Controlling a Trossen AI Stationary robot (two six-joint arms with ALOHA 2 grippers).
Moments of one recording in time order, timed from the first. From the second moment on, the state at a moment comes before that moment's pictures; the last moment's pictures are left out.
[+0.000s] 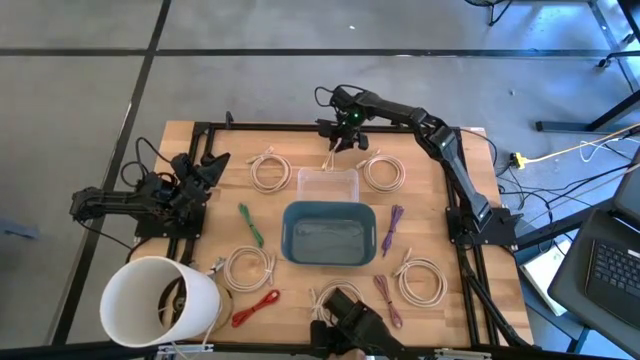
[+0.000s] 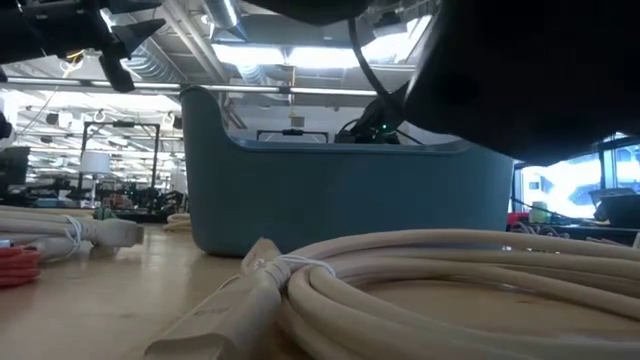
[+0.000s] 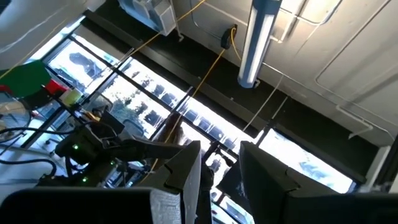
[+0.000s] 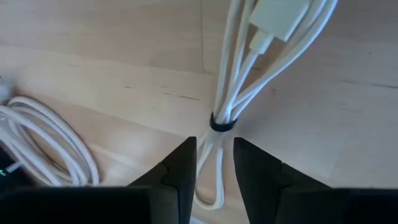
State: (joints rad) left arm 0.03 0.10 0.02 0.66 -0.46 -0.49; right arm -0.70 2.42 1.97 -0.92 -0.51 0.90
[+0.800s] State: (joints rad) left arm 0.03 0.10 0.02 0.66 -0.47 -0.49; right arm -0.70 2.43 1.97 -0.95 -0.47 0.70
